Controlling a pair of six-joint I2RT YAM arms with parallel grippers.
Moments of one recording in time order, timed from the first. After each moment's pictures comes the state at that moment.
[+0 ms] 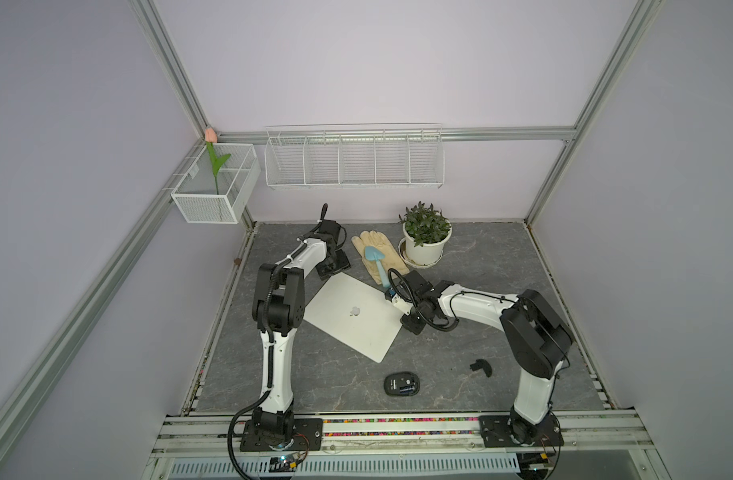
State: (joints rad) left arm -0.28 2.24 1.78 -0.76 0.04 -0.61; right arm 0.74 1.88 1.19 -0.57 -0.06 -0.23
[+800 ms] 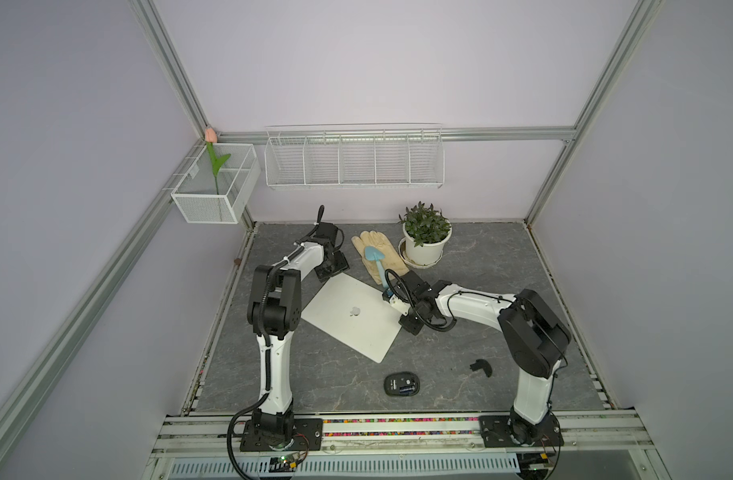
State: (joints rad) left arm -0.27 2.18 1.66 -0.67 0.06 -0.61; right arm 0.75 1.89 1.20 -0.58 -0.05 -0.22
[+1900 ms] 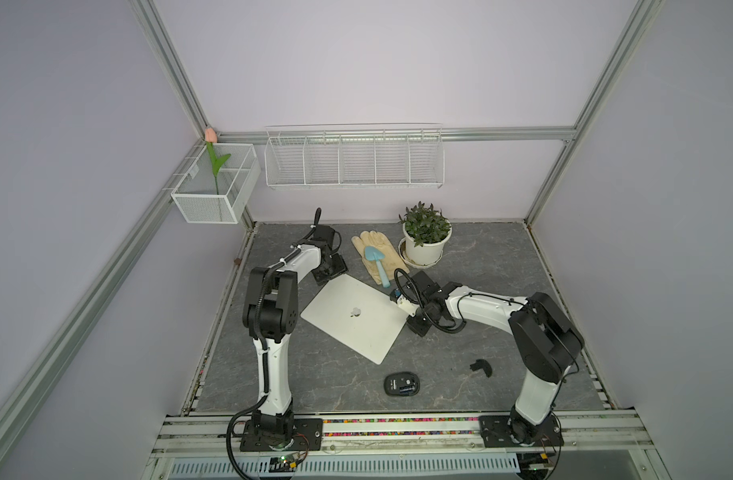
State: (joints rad) left arm -0.25 2.14 1.60 -0.65 0.09 -0.61; right arm 0.70 1.82 1.12 -0.56 -0.12 -0.24
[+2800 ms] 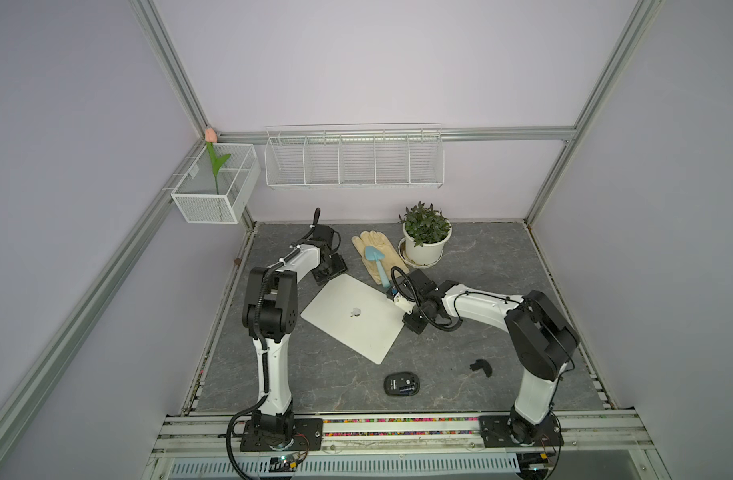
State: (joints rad) left arm -0.25 2.14 1.60 -0.65 0.10 -0.61; right arm 0.72 1.86 1.16 -0.55 -0.11 -0.24
